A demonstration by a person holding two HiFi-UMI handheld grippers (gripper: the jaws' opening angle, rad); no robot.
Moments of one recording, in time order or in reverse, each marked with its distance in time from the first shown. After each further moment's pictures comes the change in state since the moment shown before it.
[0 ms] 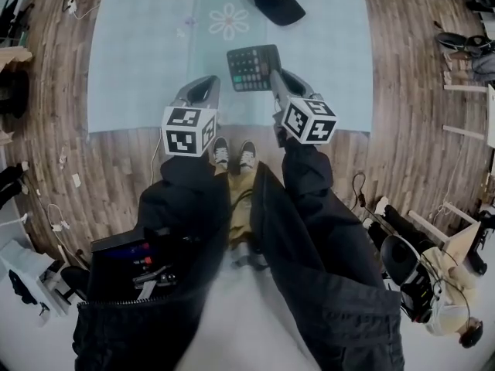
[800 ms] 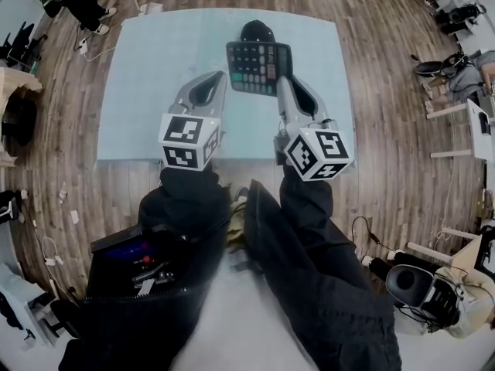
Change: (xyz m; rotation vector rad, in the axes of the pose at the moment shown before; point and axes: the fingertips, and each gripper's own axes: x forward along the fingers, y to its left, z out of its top) left arm -0.077 -0.060 0.160 0.173 -0.400 -0.042; right arm -0.122 0.091 0.164 -0.201 -0.462 0.029
